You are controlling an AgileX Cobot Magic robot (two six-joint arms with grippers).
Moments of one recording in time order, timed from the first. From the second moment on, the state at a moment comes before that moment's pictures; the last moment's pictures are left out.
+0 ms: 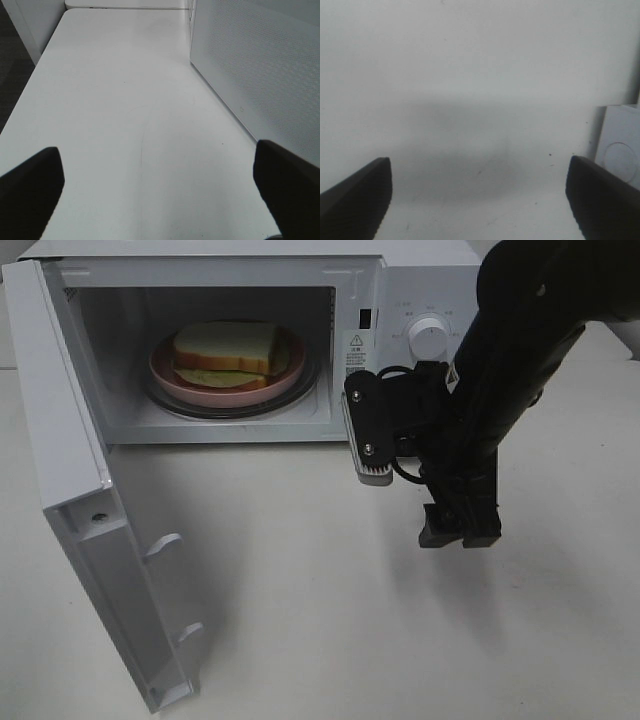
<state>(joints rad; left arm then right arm) 0.03 0.00 -0.52 0.00 1.08 0.00 0.58 1.70 -1.07 -0.09 0.68 -1.04</state>
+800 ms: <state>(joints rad) 0.03 0.00 -0.52 0.00 1.08 0.00 0.69 1.85 -1.38 -0.18 0.58 -1.01</state>
